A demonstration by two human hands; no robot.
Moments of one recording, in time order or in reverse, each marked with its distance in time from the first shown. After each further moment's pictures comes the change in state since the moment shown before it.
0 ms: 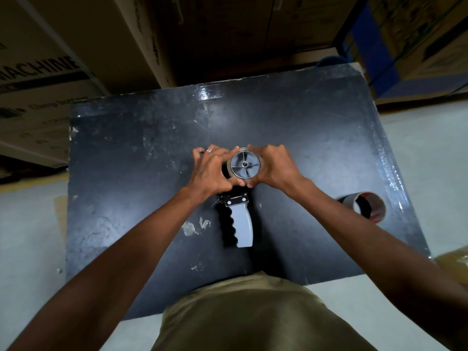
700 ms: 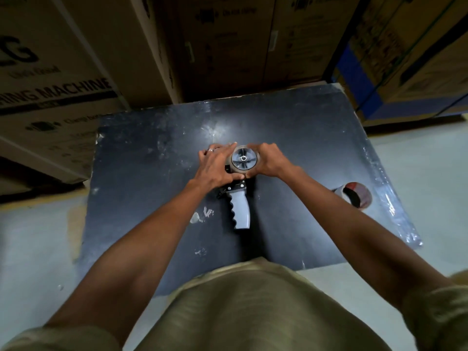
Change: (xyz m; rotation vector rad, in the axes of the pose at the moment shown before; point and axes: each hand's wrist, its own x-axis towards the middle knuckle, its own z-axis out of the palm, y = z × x) left_hand -0.026 0.017 -0.010 0.063 -0.020 -0.040; right_hand -0.021 -0.006 -0.001 -0.006 -0.028 -0.008
